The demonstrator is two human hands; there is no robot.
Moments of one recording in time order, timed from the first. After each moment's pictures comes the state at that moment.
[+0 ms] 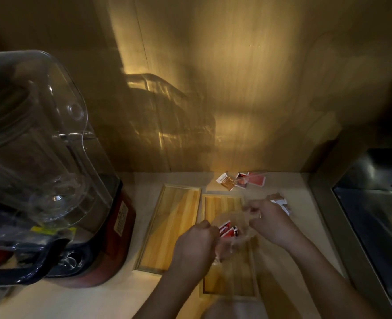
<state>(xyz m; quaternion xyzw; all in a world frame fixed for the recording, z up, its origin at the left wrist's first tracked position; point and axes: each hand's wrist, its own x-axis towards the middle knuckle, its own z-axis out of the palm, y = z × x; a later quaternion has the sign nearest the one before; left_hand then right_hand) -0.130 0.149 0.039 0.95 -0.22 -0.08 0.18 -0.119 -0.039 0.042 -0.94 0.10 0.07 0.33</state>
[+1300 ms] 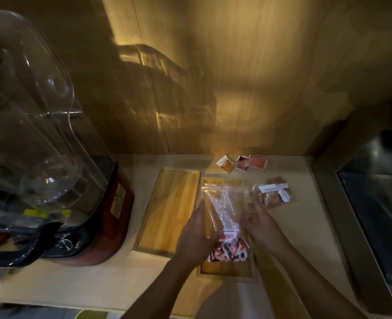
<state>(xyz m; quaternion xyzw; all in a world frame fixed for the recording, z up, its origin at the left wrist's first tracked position) -0.127 0.145 -0.041 0.88 -0.12 -0.16 0.43 -0.140 -0.039 -0.043 -0.79 0.14 0.08 0.59</state>
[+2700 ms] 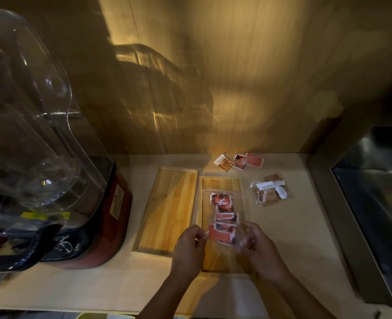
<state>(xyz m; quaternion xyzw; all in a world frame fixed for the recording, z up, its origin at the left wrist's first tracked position) -0.152 0.160 -0.047 0.87 -0.01 -0.13 0.48 -0.188 -0.018 -0.060 -0.81 0.17 0.06 0.55</state>
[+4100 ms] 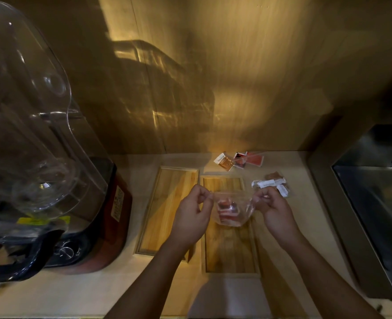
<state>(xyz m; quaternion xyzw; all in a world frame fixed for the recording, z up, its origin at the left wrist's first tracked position) -0.101 0.158 0.018 0.82 -0.10 -0.09 0.56 -0.140 -0.026 0.004 -0.77 0.19 -0.07 0.61</state>
